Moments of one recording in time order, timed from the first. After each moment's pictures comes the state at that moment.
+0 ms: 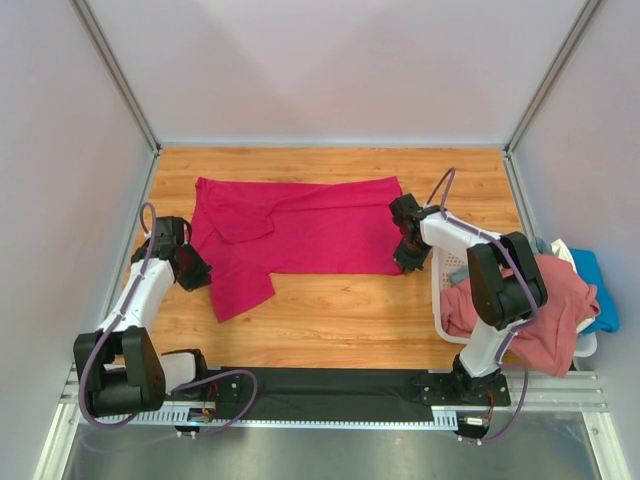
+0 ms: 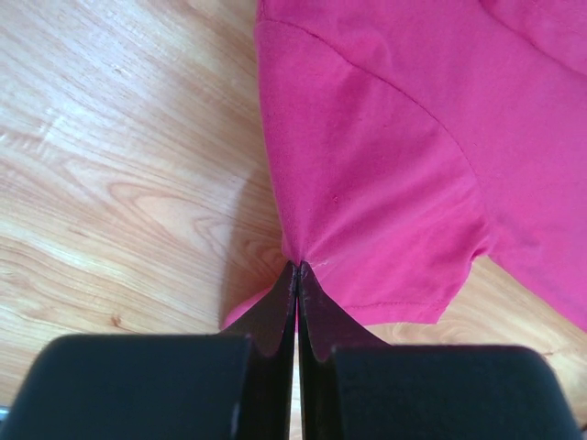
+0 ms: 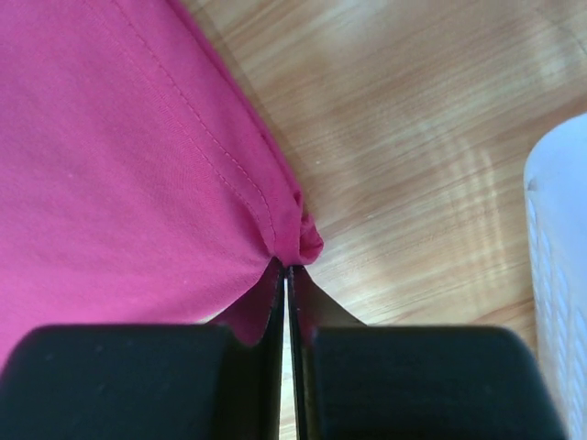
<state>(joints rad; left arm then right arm) 0.12 1.20 0.74 -0.68 0.04 -0.61 0.36 1.77 1.11 -0.73 0.21 0.91</state>
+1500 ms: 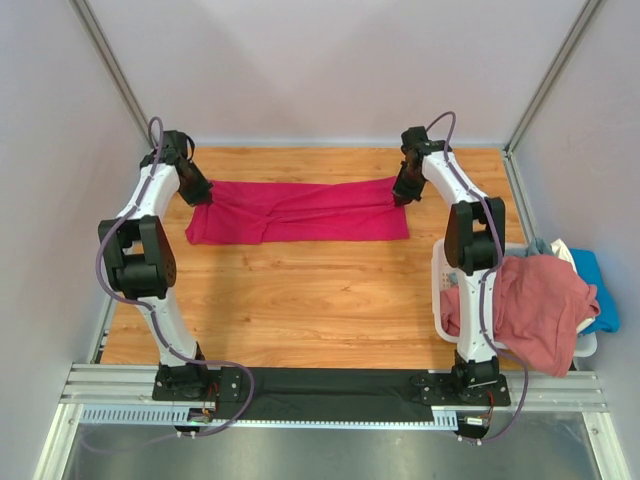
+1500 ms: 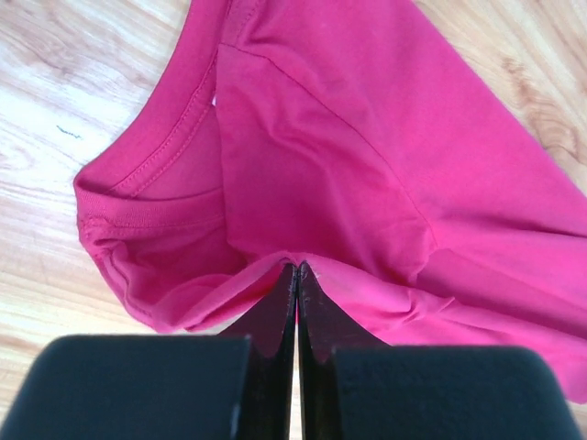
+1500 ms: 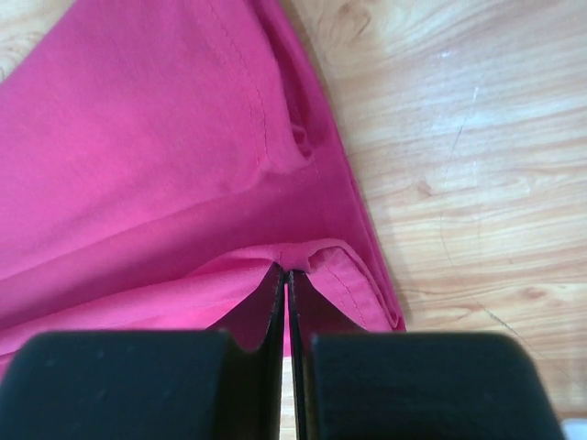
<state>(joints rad) 0.10 1.92 1.63 -0.74 0.06 -0.56 0.18 2.31 2.06 -0.96 0.01 0.59</state>
